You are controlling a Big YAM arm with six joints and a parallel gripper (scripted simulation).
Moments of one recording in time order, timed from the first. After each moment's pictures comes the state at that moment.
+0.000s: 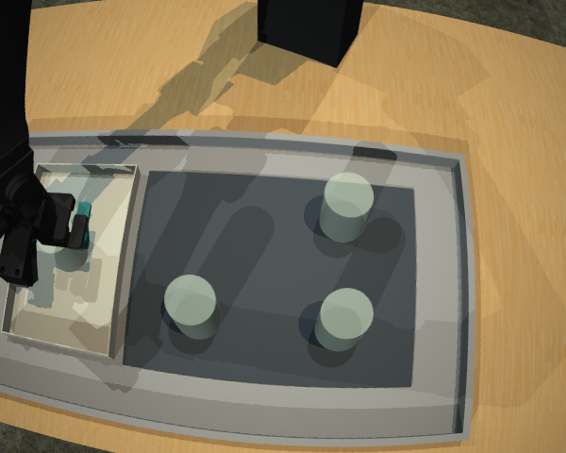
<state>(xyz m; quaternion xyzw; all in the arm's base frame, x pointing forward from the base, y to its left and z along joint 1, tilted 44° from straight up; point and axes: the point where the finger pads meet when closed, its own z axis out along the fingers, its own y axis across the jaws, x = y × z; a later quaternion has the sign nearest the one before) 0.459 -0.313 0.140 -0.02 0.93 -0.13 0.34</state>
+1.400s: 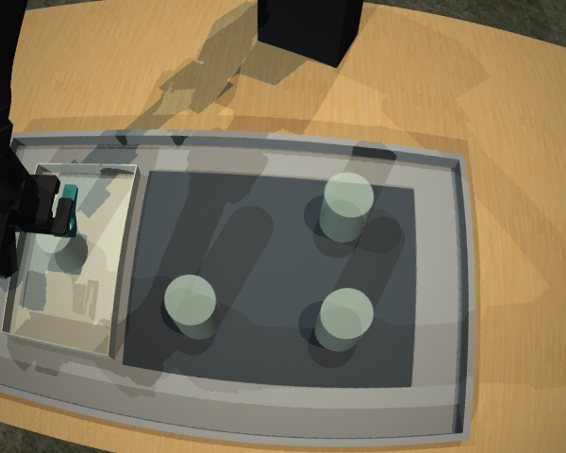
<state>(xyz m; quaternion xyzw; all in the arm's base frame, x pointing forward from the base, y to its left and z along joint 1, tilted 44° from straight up) 0.422 -0.287 0.199 -0.03 0.93 -0.12 0.34</state>
